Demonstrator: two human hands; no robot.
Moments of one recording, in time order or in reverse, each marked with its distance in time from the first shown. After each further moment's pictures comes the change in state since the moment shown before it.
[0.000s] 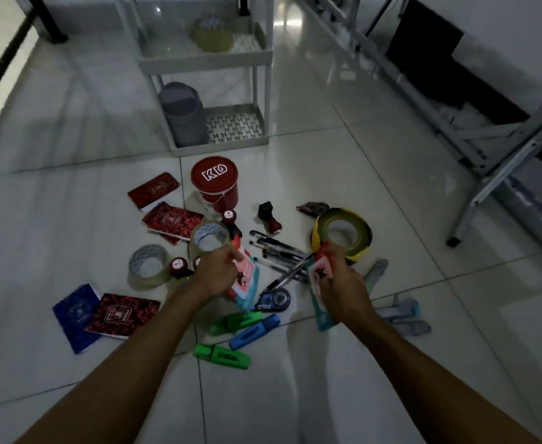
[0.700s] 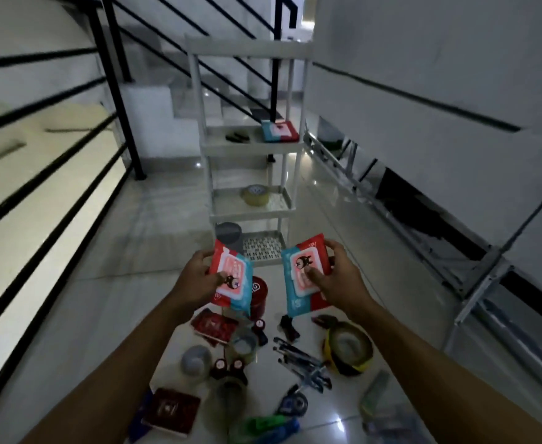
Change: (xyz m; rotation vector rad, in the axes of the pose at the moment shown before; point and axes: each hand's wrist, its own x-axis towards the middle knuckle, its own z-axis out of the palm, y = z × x) left_hand -0.092 0.119 -0.236 -0.614 0.268 0.130; right_hand -0.003 -0.246 -0.188 0.451 0.087 -0.223
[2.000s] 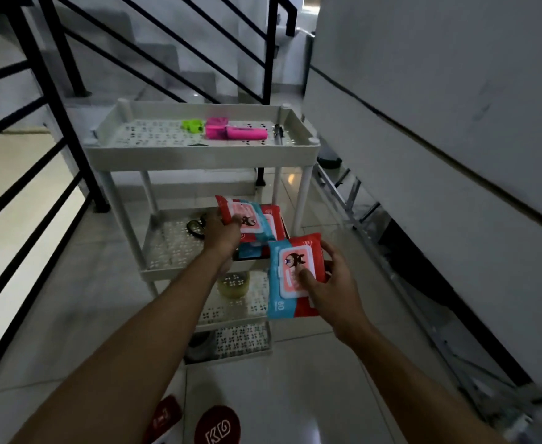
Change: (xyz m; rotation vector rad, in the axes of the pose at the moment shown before) left_hand 0.408 0.249 0.096 -0.261 0.262 -0.004; right_hand 0.344 -0.133 -0.049 0.237 0.017 0.044
